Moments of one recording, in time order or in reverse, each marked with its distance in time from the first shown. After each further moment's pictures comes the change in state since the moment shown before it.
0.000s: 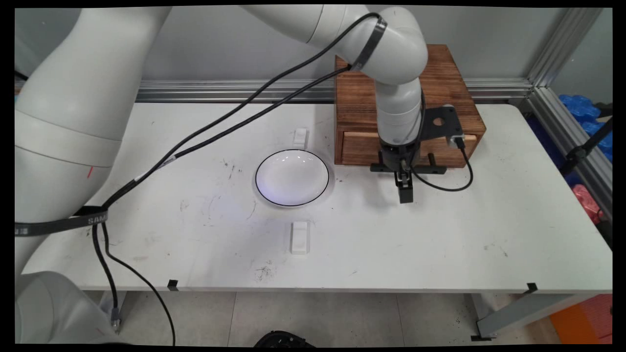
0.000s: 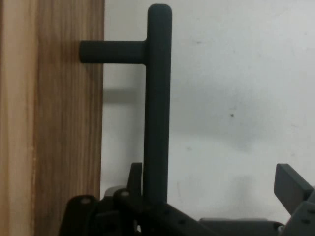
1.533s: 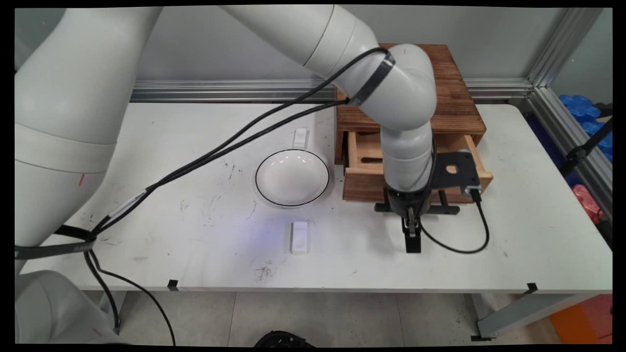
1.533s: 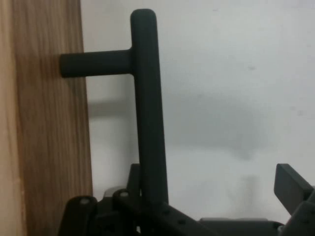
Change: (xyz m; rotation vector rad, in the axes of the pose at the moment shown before) arm 0.000 0.095 -0.002 -0.090 0.016 0.071
